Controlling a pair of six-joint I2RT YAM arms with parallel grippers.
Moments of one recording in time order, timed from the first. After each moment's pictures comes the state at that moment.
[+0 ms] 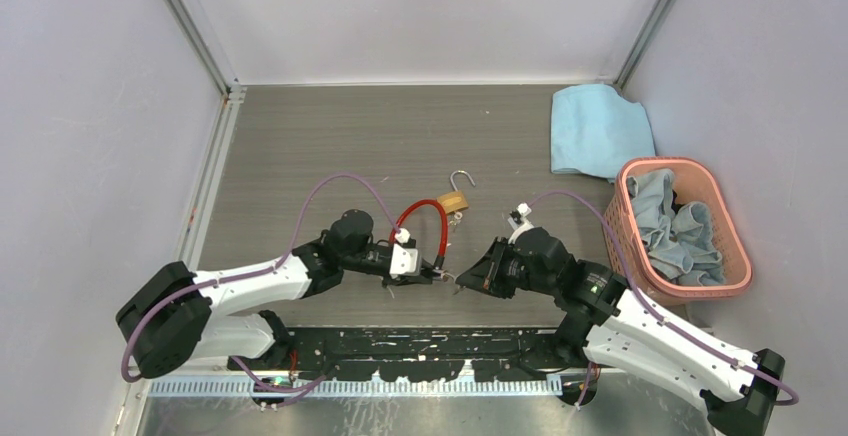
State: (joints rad) left arm -0.88 1.22 0.49 0.33 0.72 0.47; right arm 0.90 0.61 0.54 -0.53 -0.12 1.25
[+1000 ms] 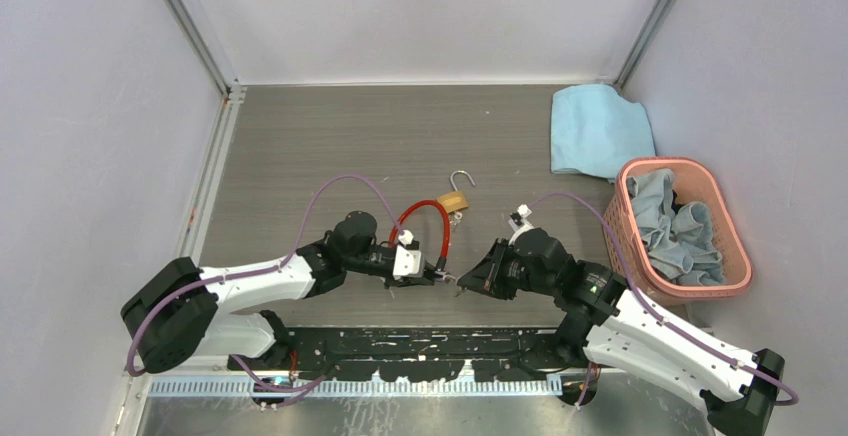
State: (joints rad) left arm -0.89 1.25 0.49 0.36 0.71 0.47; right arm 0.90 0.61 0.54 -0.55 -0.12 1.25
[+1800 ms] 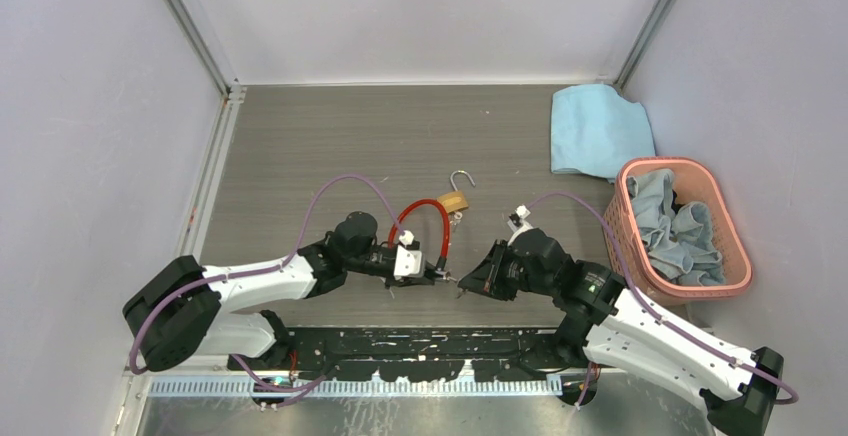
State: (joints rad) left arm -0.89 1.27 0.48 0.38 0.70 0.47; right arm 0.90 0.62 0.54 -0.56 -0.11 1.23
